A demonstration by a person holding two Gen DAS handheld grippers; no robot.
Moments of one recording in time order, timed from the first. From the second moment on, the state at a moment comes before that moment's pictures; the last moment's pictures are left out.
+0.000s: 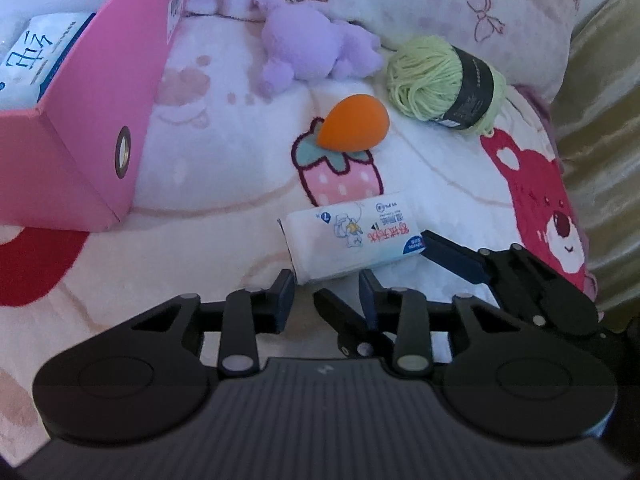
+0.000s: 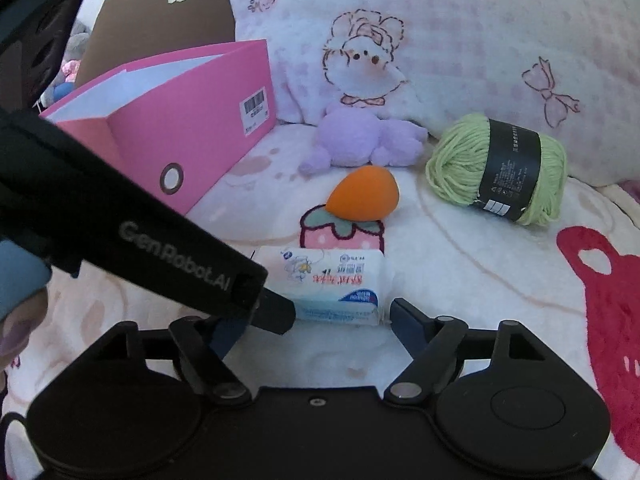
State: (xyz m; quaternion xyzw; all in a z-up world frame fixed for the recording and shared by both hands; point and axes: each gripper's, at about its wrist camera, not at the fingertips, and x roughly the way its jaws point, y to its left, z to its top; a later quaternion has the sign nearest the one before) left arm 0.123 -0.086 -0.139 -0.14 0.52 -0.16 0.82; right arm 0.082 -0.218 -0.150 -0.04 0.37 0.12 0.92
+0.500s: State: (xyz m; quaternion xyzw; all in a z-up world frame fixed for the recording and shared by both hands) left arm 0.133 -0.076 -0.133 -0.17 0.51 -0.17 0.83; right arm 0.101 -0.222 -0.165 -0.01 0.37 0.14 0.92
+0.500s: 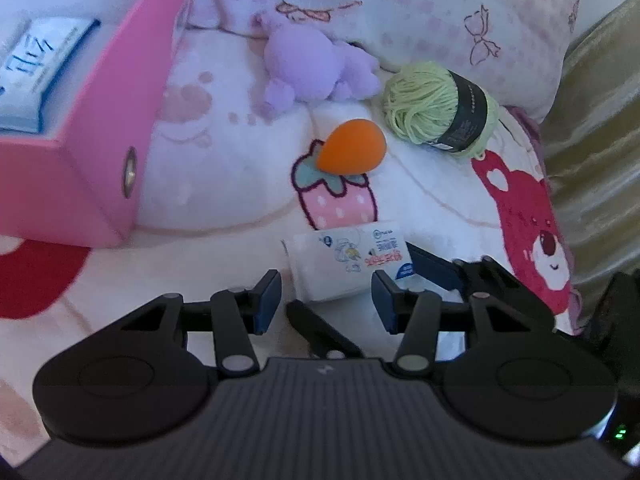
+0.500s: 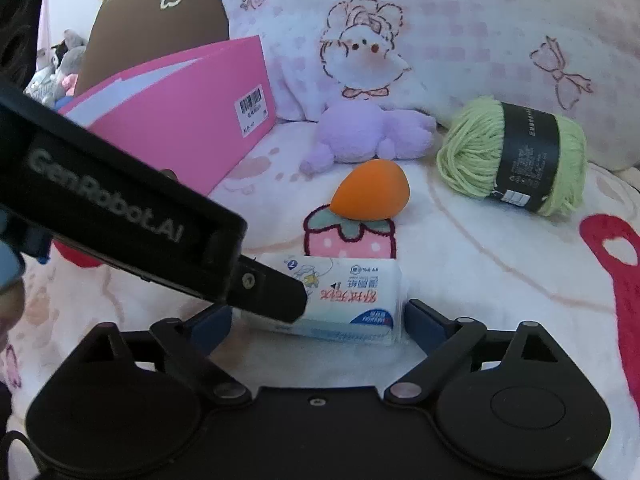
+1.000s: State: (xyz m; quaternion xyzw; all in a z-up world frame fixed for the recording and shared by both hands) left arm 0.141 -0.083 -0.141 -0.18 0.49 -0.15 0.84; right arm 0.103 -0.221 -0.169 0.00 0.38 0.12 0.92
